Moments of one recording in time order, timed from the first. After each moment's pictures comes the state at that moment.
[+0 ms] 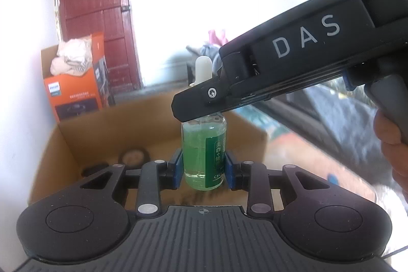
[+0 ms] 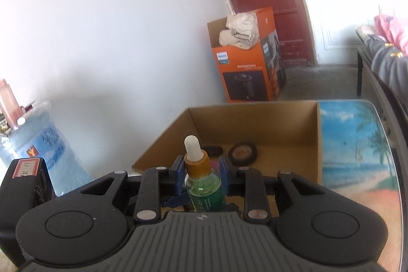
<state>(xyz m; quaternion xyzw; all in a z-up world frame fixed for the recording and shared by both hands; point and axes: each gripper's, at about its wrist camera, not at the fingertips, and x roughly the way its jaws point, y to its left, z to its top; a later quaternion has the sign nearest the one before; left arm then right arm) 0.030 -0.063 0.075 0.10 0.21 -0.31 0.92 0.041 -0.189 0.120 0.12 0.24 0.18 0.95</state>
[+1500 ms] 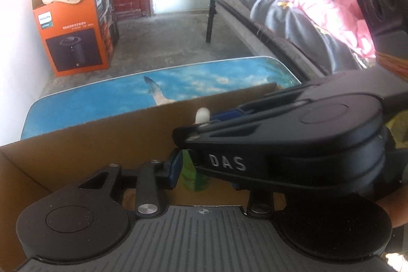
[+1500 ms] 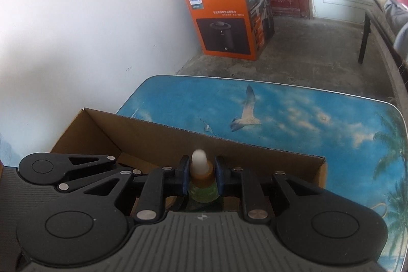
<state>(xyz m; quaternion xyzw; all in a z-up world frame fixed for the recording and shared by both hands) 0.239 -0.122 0.050 0.08 0.40 -0.26 0.87 0.291 -0.218 0.052 0.08 0.39 0.16 0.90</state>
